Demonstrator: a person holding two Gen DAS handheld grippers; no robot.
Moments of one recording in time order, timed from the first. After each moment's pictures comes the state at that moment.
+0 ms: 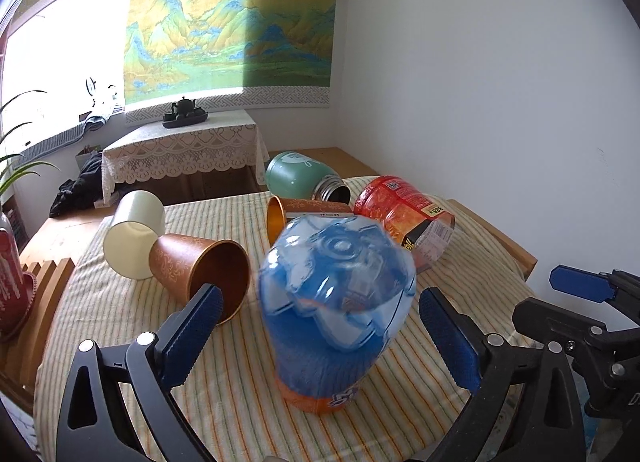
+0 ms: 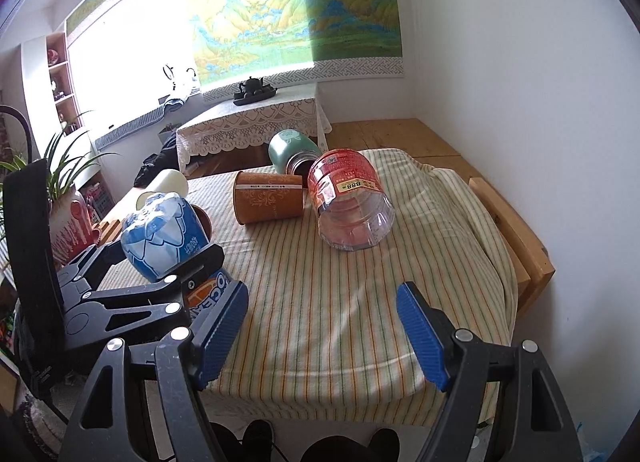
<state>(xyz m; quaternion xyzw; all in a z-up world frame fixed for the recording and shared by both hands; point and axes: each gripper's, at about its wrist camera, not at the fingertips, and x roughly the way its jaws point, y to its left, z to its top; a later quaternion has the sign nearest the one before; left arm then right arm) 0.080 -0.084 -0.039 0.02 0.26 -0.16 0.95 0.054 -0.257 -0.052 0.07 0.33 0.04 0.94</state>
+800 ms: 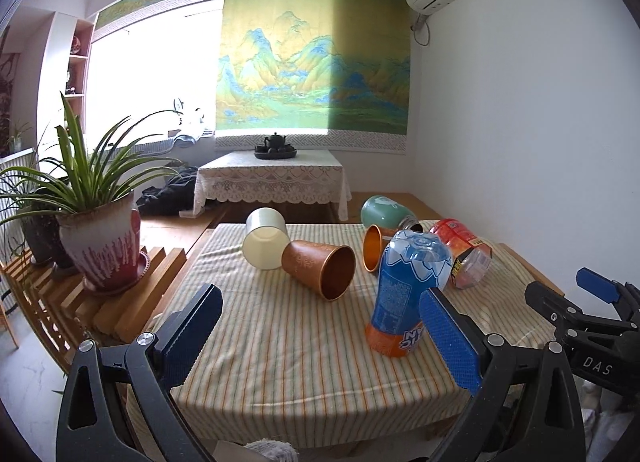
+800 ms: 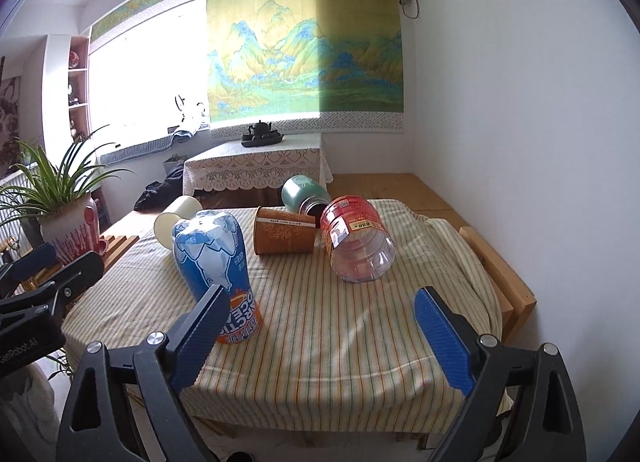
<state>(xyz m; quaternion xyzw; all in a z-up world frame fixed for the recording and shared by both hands) -0.049 -0.012 0.001 -0.02 0.18 -0.01 0.98 0.004 -0.237 -0.041 0.03 0.22 0.02 0.98</state>
